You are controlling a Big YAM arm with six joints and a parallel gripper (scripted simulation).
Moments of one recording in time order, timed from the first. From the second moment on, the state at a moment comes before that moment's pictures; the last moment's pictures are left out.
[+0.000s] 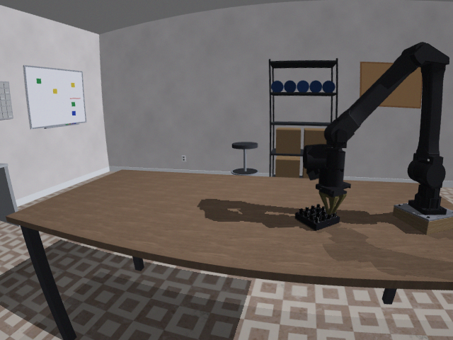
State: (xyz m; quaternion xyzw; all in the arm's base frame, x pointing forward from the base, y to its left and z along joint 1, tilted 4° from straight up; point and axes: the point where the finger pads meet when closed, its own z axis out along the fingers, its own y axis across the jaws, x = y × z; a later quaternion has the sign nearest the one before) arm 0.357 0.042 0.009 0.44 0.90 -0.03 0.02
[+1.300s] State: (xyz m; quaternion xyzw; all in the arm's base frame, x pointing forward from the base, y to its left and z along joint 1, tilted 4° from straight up) arm 0.358 0.043 0.037 0.44 0.90 -0.02 0.03
